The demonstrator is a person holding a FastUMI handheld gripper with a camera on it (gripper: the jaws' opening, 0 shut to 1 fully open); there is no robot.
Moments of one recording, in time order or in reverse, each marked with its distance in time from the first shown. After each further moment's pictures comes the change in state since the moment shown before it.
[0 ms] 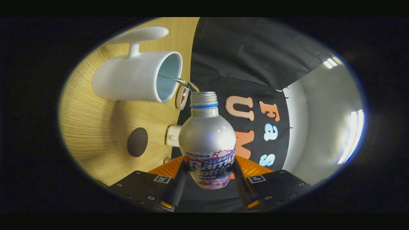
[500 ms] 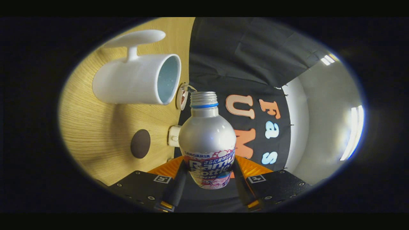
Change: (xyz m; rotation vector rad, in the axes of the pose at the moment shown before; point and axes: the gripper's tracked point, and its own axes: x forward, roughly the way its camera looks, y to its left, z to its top) arm -0.002 0.003 0.001 0.025 0.007 -0.004
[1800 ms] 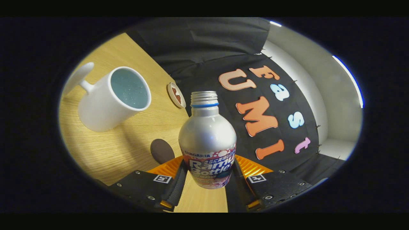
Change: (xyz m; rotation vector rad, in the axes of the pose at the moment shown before) arm 0.005 0.036 -0.024 0.449 0.160 0.104
